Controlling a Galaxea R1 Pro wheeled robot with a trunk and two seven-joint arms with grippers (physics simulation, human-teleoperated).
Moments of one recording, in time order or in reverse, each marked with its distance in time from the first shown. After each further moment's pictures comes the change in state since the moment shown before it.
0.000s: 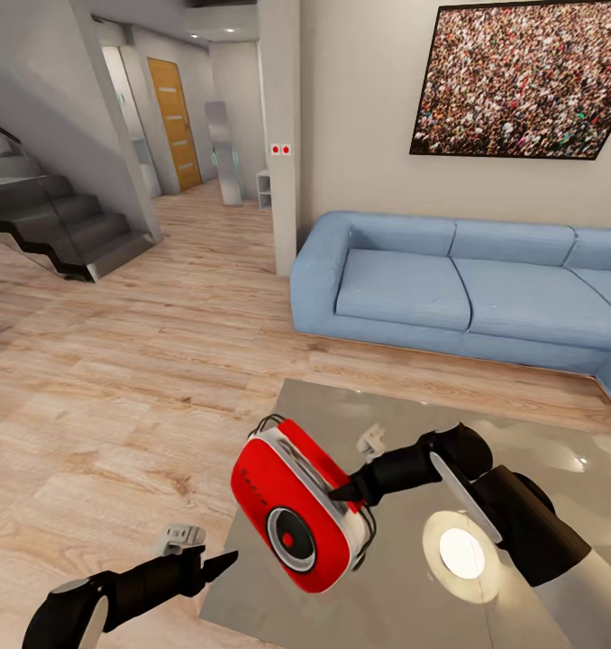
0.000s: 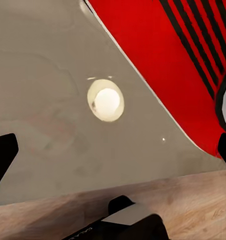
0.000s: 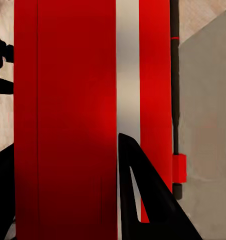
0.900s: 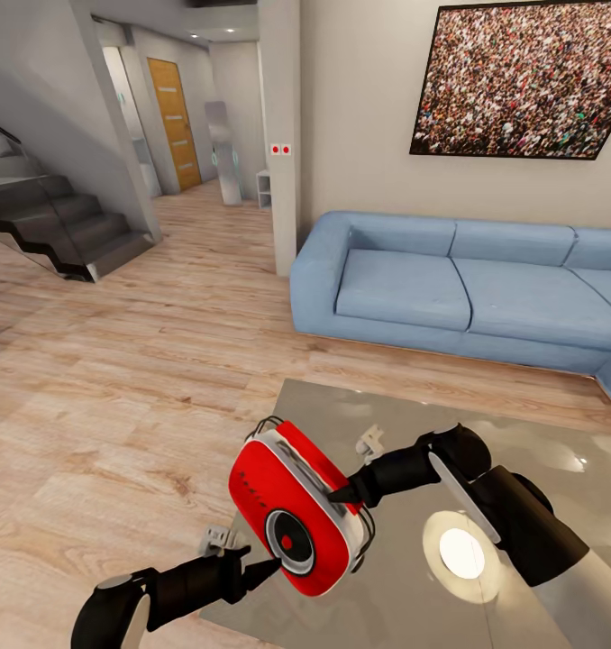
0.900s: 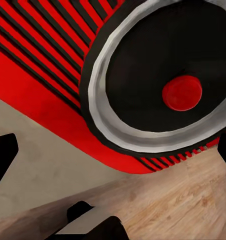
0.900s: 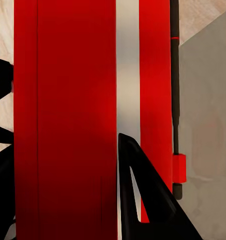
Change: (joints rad) left arm -0.001 -0.088 -0.107 -0.019 -0.006 0.000 -0.062; right arm 0.000 0.003 0.003 0.006 0.003 0.000 0.009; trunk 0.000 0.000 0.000
